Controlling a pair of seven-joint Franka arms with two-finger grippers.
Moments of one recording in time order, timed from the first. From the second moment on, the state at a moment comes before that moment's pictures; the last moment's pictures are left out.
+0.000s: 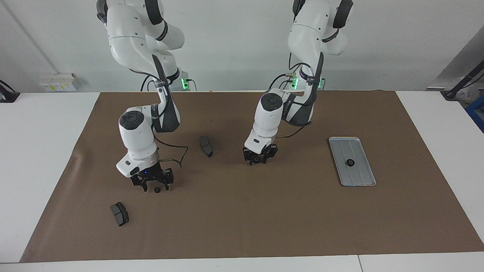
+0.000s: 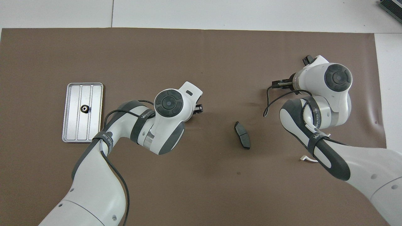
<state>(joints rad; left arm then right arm) -0.63 0.46 0.01 -1.83 -0.04 2.40 -0.69 0.01 0.46 0.07 -1.87 -0.14 2.58 0.13</state>
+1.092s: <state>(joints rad) -0.44 0.45 0.04 -1.69 -0.03 2.15 -0.53 0.01 0.47 0.08 -1.87 -0.14 2.61 0.15</state>
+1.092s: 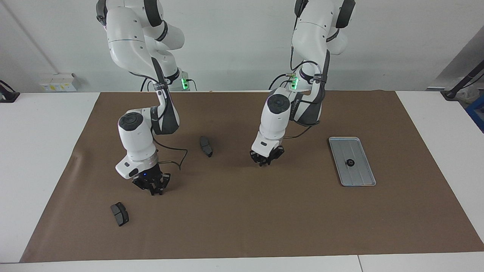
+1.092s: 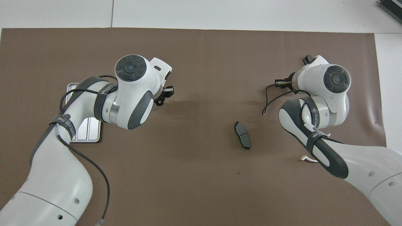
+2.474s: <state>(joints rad) 0.04 0.25 0.04 -1.98 -0.03 2.05 0.30 0.48 0.49 0.09 -1.76 -0.26 2.49 0.83</state>
